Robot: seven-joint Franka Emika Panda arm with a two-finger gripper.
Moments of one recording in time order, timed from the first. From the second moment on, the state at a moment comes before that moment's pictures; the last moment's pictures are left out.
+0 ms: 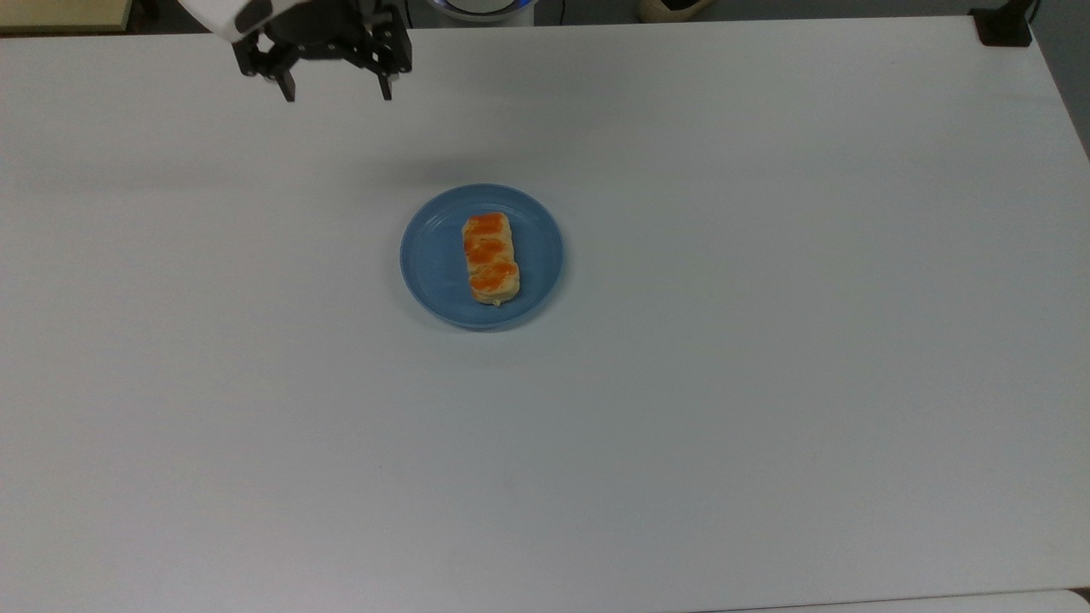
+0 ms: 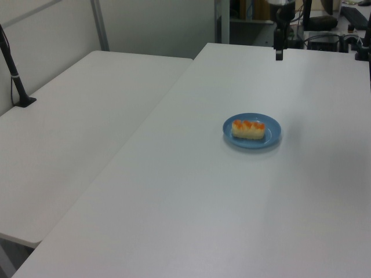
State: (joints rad) arm -0.03 0.07 -0.11 -1.71 -0.03 1.72 -0.21
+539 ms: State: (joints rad) arm -0.01 0.10 0.01 -1.94 -0.03 2.00 -0.09
